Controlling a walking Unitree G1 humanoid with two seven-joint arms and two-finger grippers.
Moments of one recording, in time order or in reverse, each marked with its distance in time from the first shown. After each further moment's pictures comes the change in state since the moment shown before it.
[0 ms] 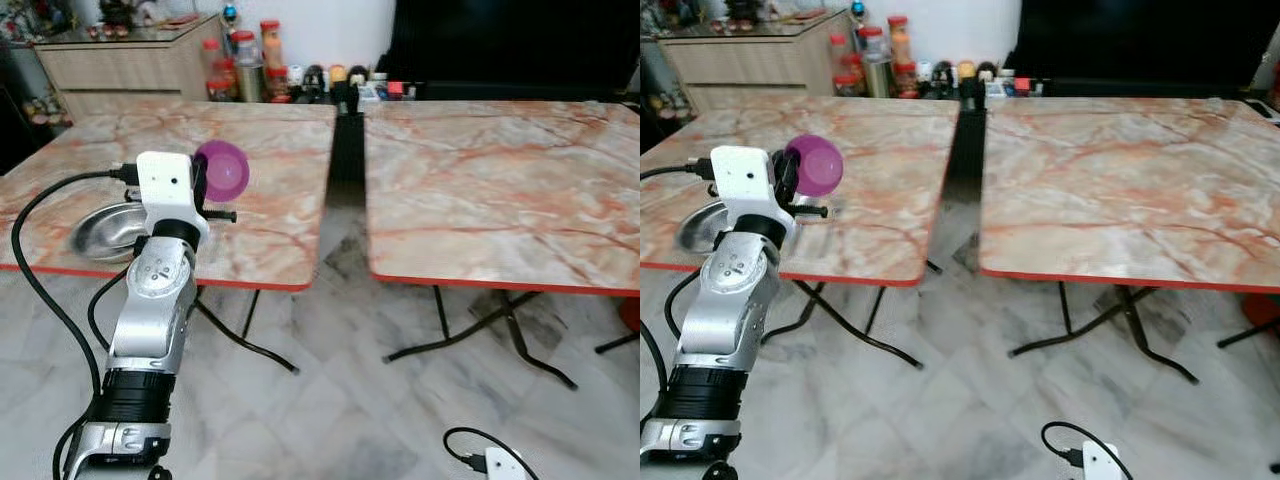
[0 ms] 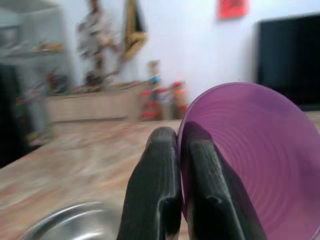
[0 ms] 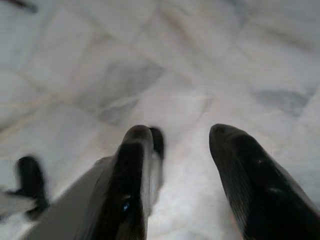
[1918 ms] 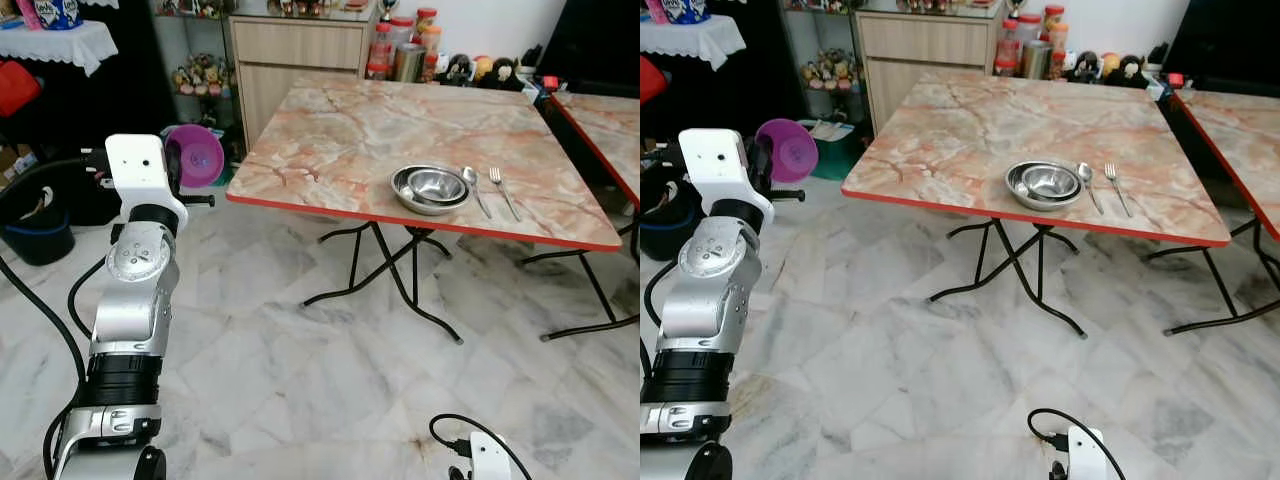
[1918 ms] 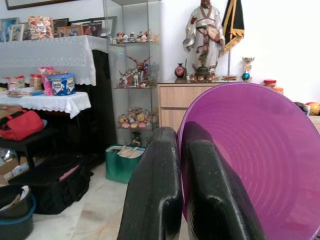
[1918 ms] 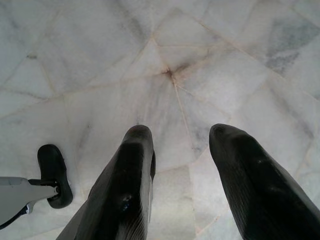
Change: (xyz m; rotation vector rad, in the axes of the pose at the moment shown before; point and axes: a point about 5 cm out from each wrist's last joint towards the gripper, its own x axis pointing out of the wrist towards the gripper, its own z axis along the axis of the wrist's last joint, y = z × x) left arm 0.011 0.009 0.008 -0.031 0.001 0.050; right arm 0.001 0.001 0.011 0.004 -0.041 -0.005
